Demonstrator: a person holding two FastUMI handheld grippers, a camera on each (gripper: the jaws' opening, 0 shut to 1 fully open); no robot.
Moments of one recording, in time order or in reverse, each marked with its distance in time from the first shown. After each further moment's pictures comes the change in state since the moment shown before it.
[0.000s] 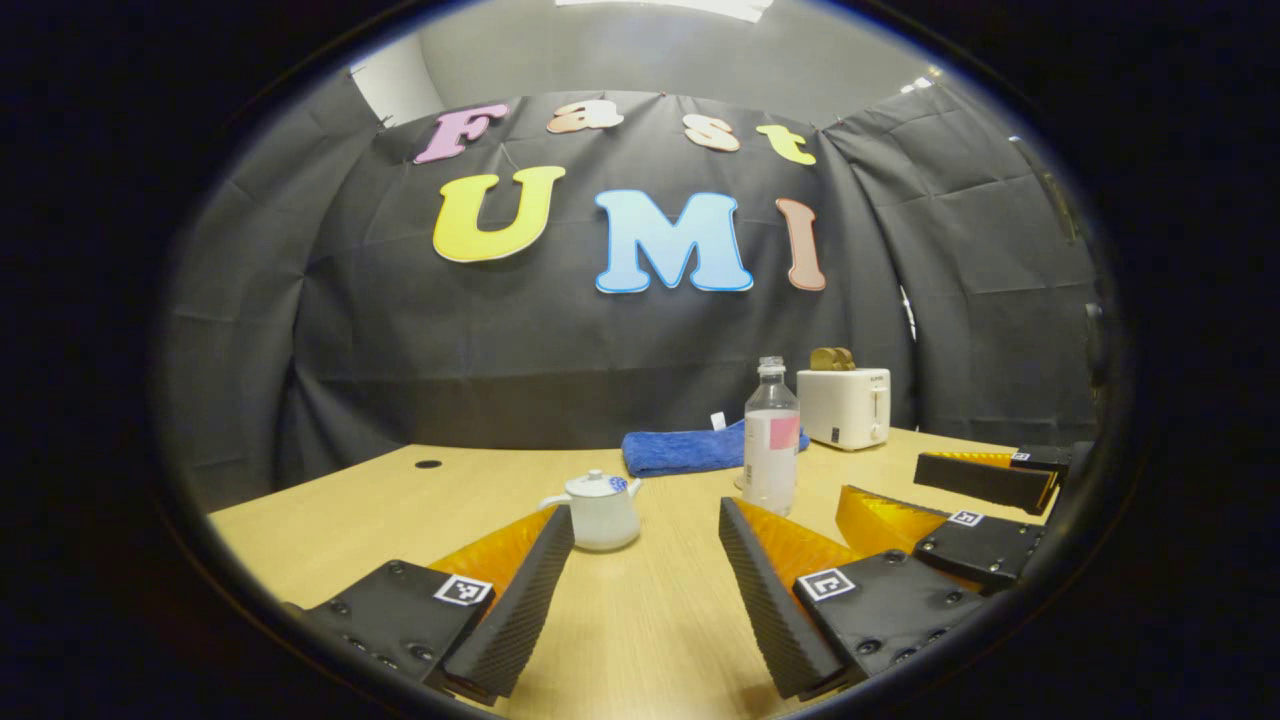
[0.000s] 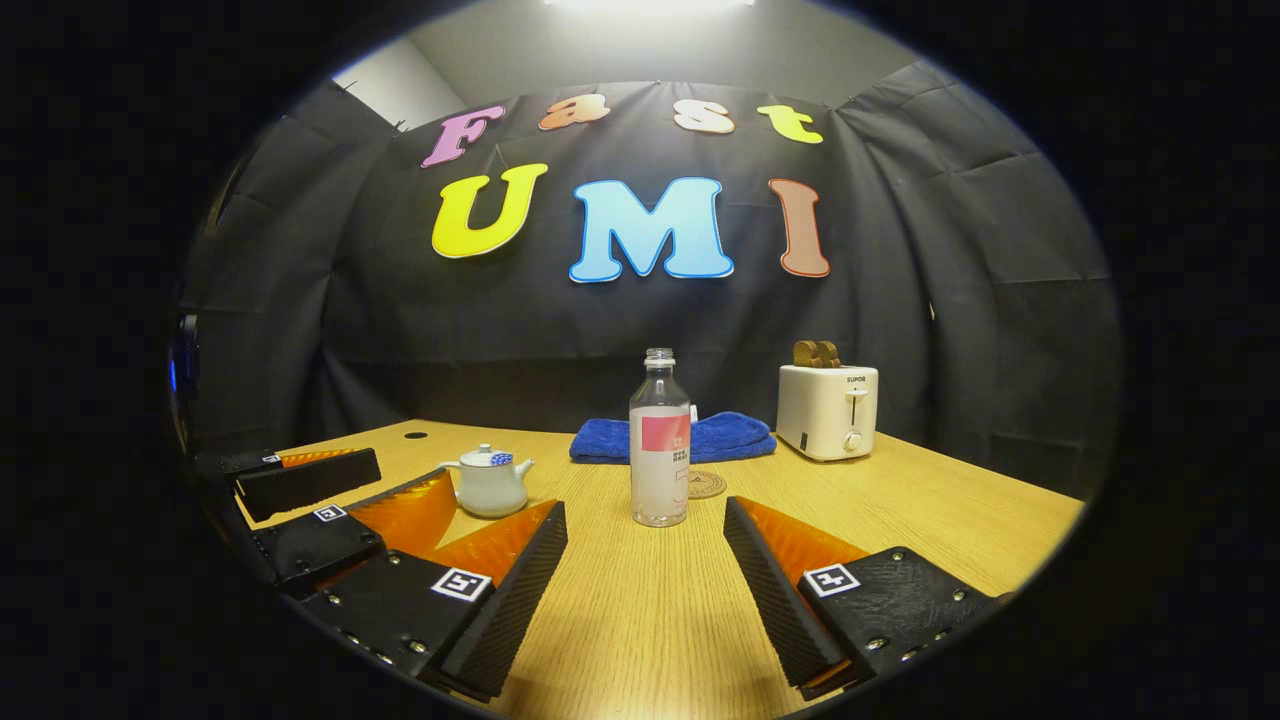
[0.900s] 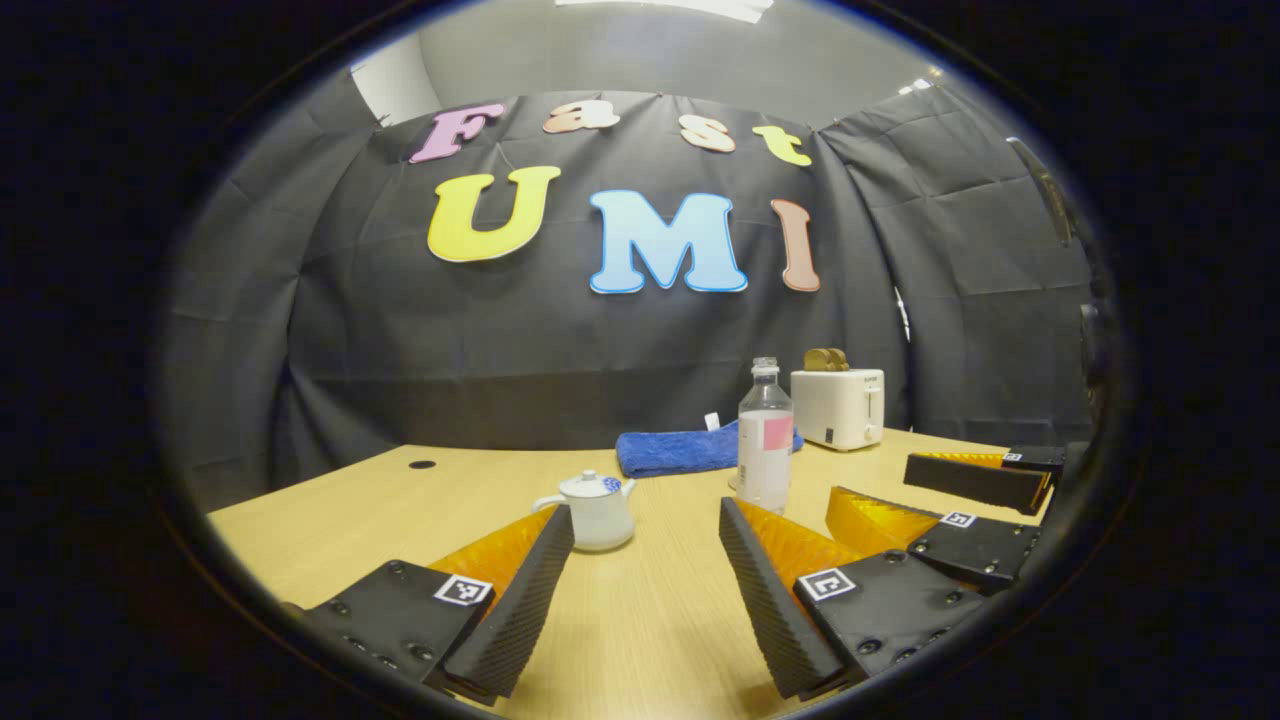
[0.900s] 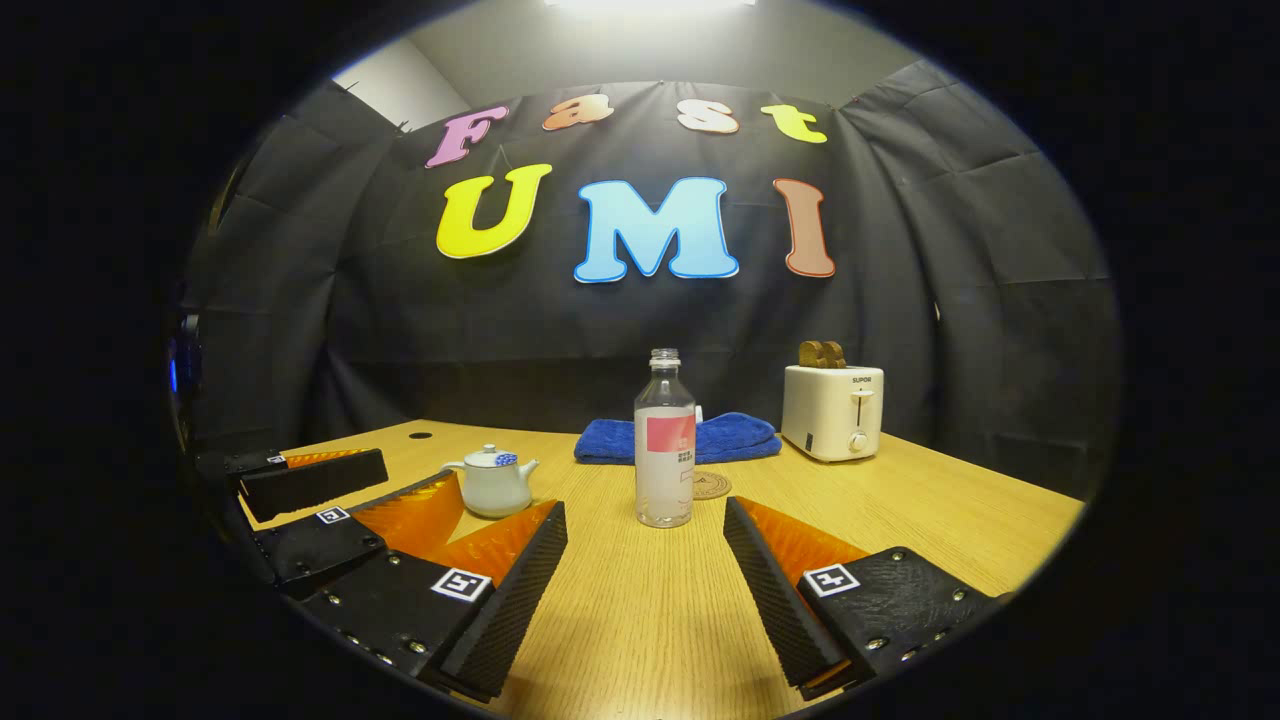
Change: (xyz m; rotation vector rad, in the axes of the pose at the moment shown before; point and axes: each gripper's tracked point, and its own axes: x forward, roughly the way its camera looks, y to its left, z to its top) left arm -0.001 -0.003 0.001 -0.001 -0.003 -0.021; right arm 0.001 0.004 0.001 -0.002 -0.001 0.025
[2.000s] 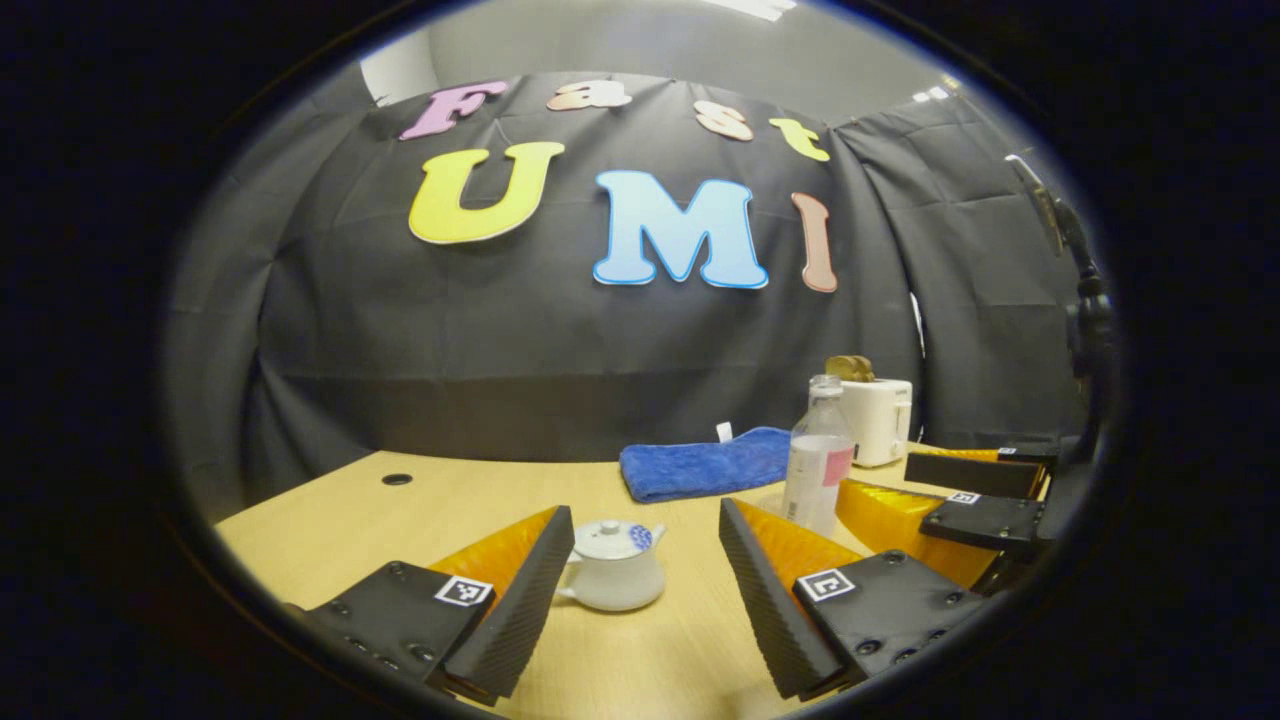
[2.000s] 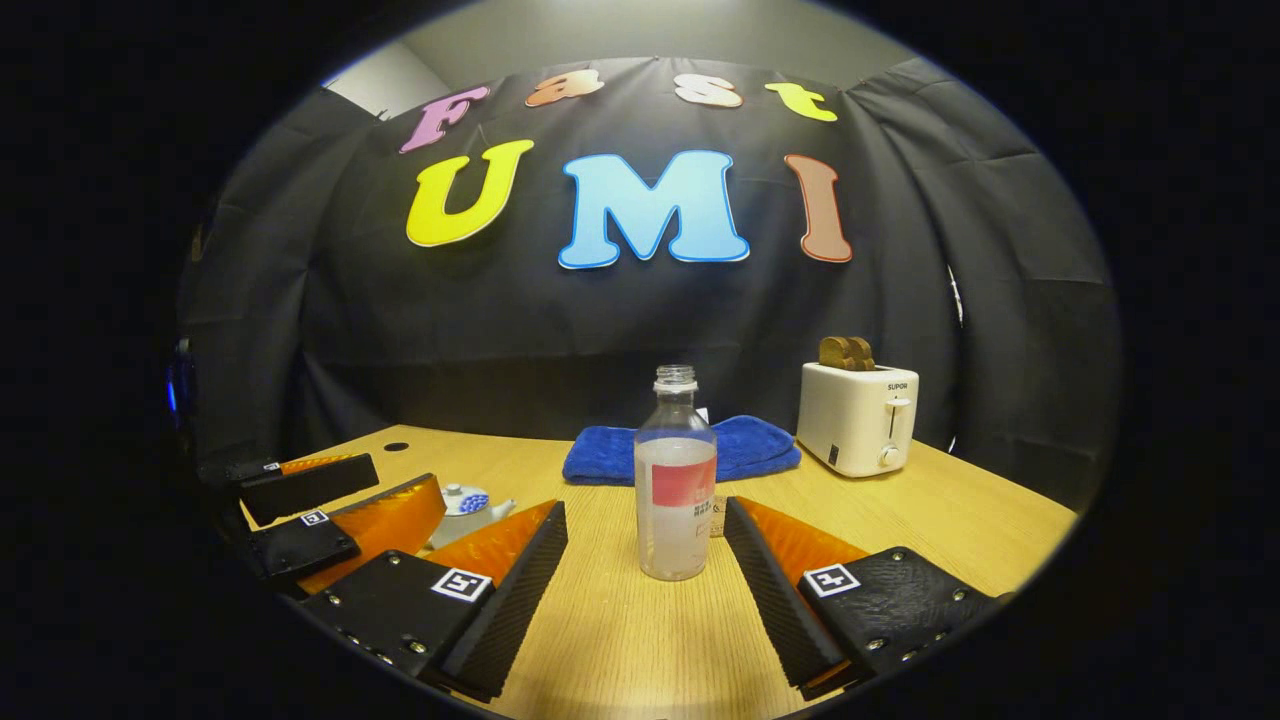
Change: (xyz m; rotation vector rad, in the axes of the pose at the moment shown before) left arm 0.097 0.038 0.014 -0.044 0.029 -0.047; right arm 0.093 -0.001 0.026 0.020 0.065 -0.034
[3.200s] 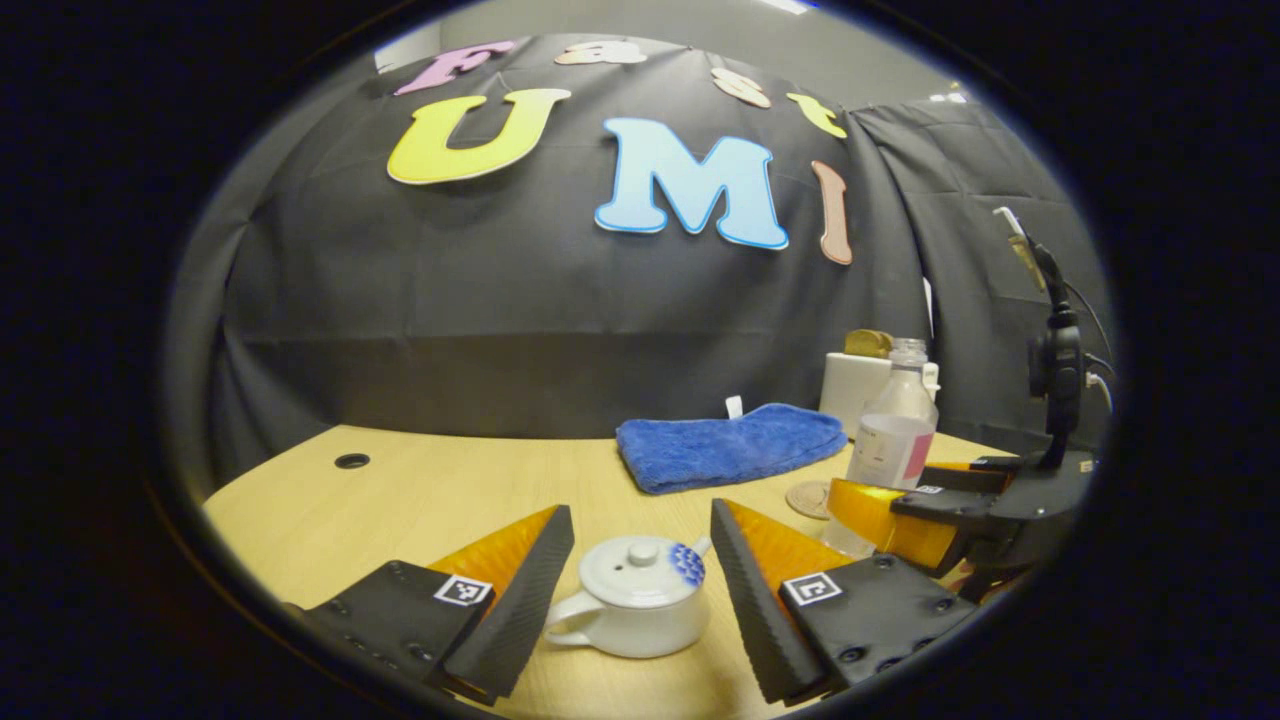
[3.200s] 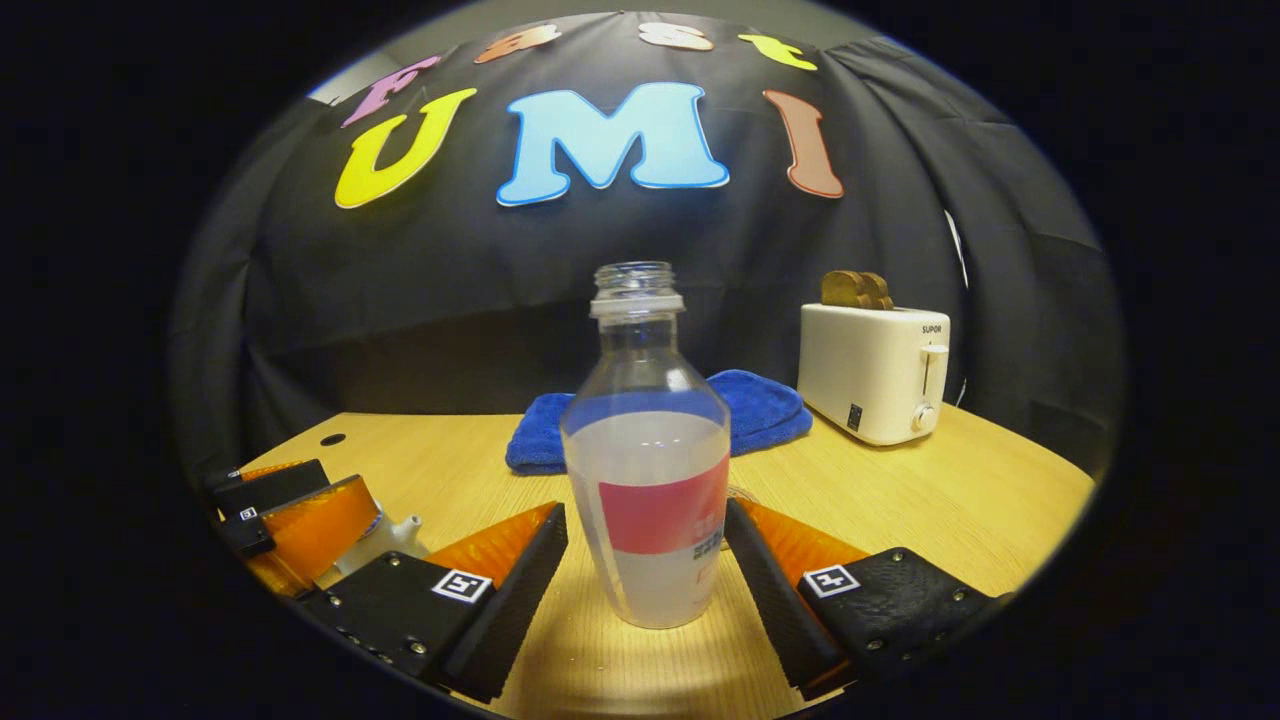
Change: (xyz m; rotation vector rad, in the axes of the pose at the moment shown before) left arm 0.082 0.022 -0.035 -0.021 0.101 -0.063; right arm 0.097 -0.025 -0.043 0.087 0.145 -0.082
